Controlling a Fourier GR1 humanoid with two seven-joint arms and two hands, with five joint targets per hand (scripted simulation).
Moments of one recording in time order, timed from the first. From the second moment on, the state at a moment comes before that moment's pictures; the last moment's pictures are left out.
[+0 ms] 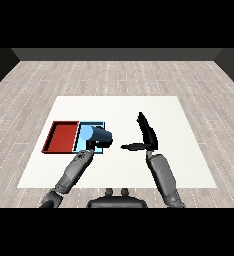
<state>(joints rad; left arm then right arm) -0.45 0.11 -0.37 -1.08 0.23 0.48 -0.28 -0.29 -0.02 0.20 -1.64 -0.01 -0.20 0.05</state>
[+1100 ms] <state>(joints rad) -0.74 0.28 -0.39 -0.43 -0.09 0.51 0.18 -0.23 -0.01 0.06 -1.49 -0.12 -0.15 -0.06</state>
